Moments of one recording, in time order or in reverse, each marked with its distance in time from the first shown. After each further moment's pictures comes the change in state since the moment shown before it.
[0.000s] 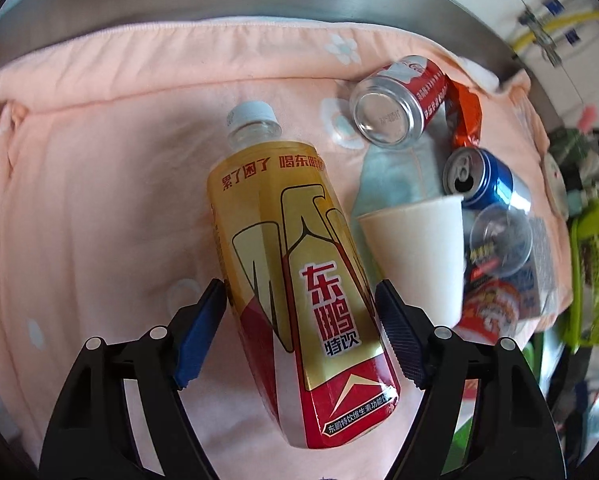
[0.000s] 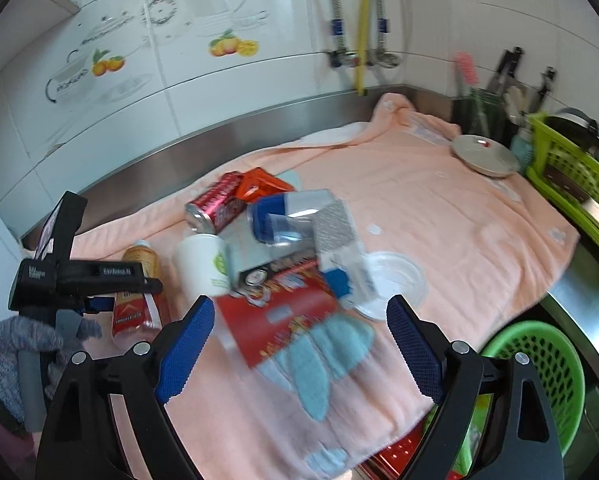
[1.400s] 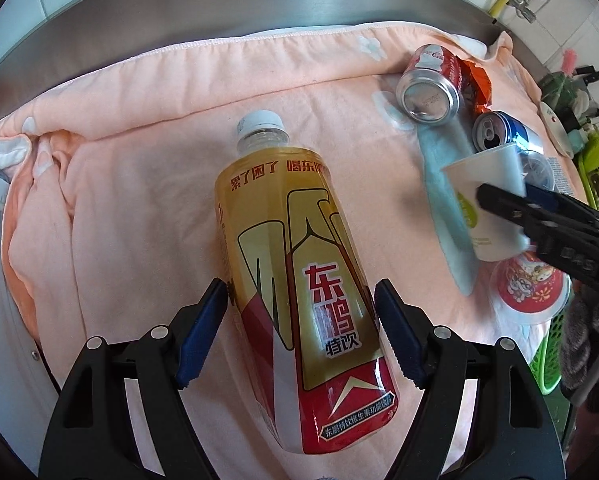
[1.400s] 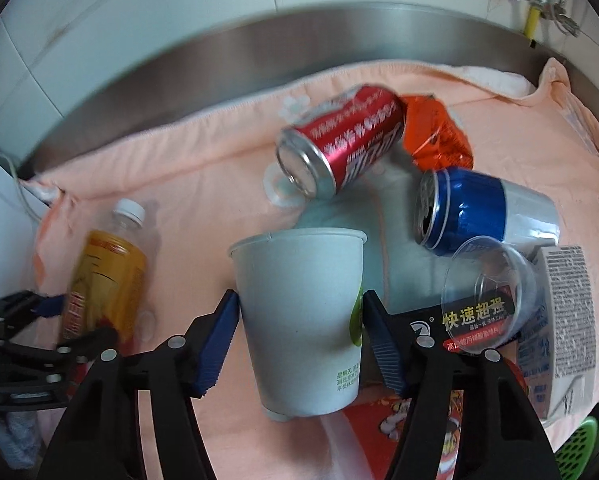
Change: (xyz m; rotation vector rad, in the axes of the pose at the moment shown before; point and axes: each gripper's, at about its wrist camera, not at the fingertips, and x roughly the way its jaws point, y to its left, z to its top) left arm -0.027 0.071 -0.009 0.193 -0.009 0.046; right arm 0.174 0.109 0.040 -0.214 0.356 0.204
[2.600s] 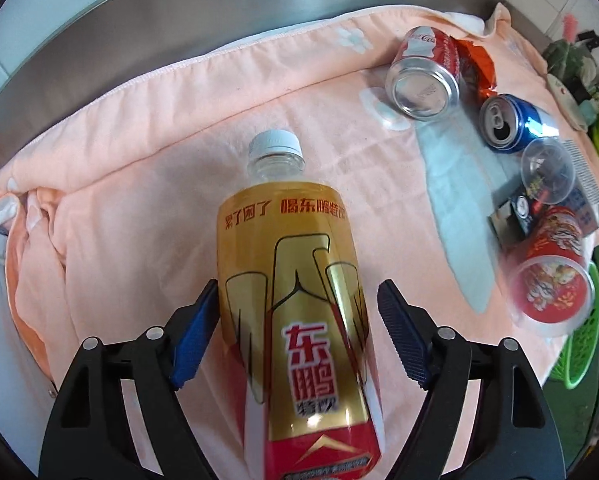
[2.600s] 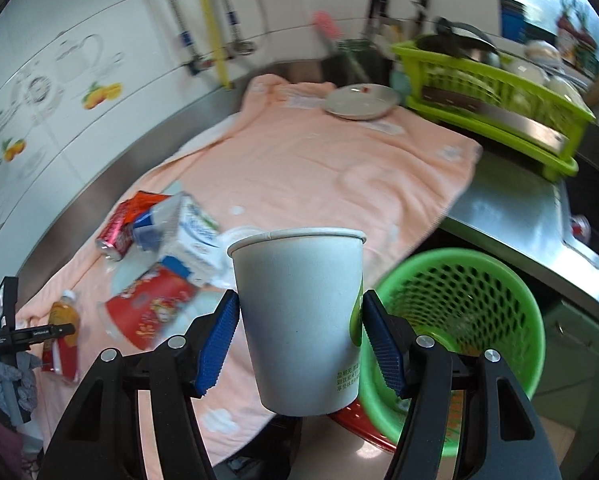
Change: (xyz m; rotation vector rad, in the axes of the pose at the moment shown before) left arm 0.015 -0.026 0.020 0.103 0.013 0.101; right arm -0.217 -0.180 -0.215 0.579 -0.330 -0.322
